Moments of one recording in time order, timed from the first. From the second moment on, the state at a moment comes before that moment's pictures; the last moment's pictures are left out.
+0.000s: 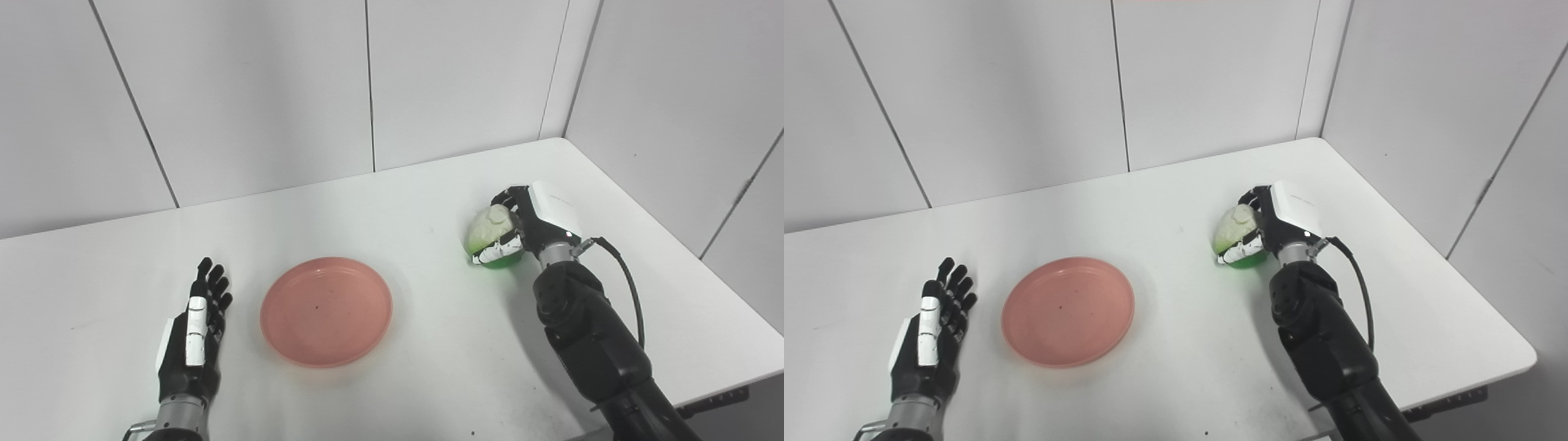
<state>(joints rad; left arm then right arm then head) -0.22 0.01 0.02 0.19 -0.14 -0.04 -0.14 -0.41 -0.35 0.06 0.12 -0.72 0.46 -0.06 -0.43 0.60</state>
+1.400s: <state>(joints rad) -0.19 0.01 -0.01 0.14 -0.12 -0.01 -0.13 -0.39 -0.27 0.18 -0.11 -0.66 0.29 -0.10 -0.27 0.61</state>
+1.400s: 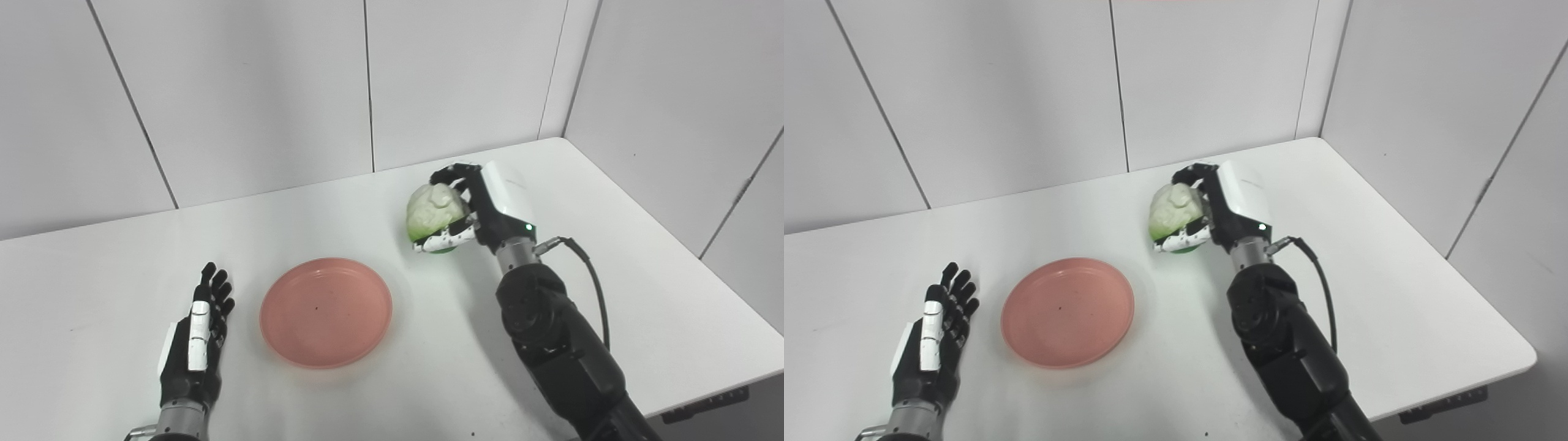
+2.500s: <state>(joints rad) -0.14 -0.10 -0.10 0.08 0.03 0.04 0.01 -0.31 -0.23 0.30 -0.07 -0.68 0.05 -0.03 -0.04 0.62</state>
